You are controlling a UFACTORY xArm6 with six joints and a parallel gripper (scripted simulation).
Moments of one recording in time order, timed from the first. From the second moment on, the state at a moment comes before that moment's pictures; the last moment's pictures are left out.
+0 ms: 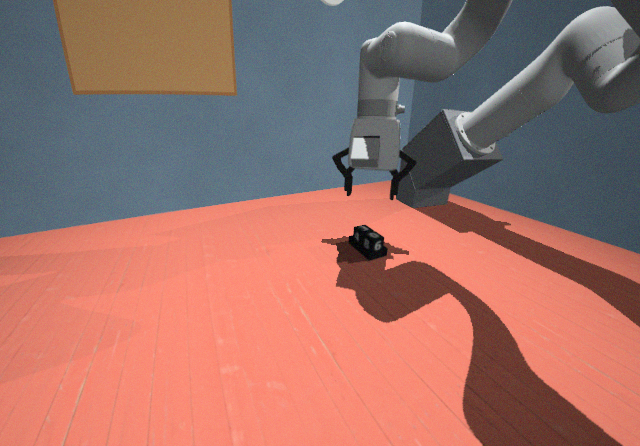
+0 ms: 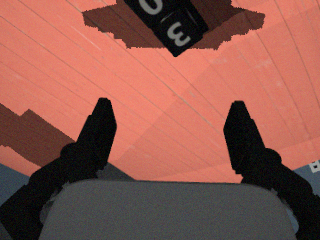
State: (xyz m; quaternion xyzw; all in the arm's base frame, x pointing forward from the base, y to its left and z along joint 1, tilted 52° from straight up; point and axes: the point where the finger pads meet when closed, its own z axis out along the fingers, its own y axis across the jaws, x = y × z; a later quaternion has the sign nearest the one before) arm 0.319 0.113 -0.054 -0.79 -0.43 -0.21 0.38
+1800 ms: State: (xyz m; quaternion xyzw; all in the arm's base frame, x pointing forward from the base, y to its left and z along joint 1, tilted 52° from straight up) arm 0.342 0.123 -0.028 -0.60 -0.67 -0.33 0.28
